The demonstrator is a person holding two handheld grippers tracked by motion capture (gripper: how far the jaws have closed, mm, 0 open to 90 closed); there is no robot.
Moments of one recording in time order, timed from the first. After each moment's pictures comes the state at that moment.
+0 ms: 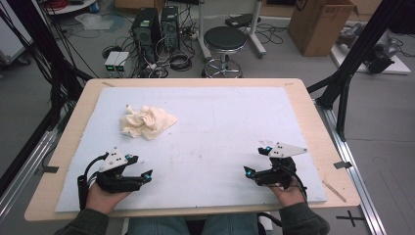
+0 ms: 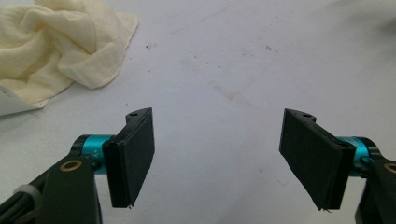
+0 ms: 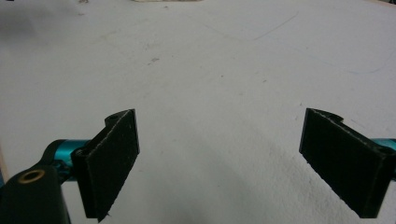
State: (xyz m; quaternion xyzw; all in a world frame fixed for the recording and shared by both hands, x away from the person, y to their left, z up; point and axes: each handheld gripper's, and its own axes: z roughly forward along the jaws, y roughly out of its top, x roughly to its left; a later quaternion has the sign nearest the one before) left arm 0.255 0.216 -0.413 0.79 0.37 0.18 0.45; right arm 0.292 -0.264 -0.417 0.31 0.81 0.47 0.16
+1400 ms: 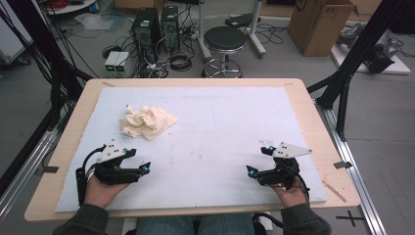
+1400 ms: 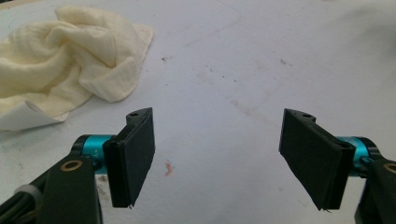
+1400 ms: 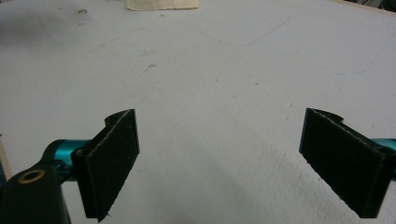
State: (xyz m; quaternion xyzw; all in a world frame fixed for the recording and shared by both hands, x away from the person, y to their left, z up) left arm 0.275 0.223 -0.400 0.78 0.38 0.19 0.46; right arm 0.288 -0.270 -0.413 0.32 0.80 0.48 0.16
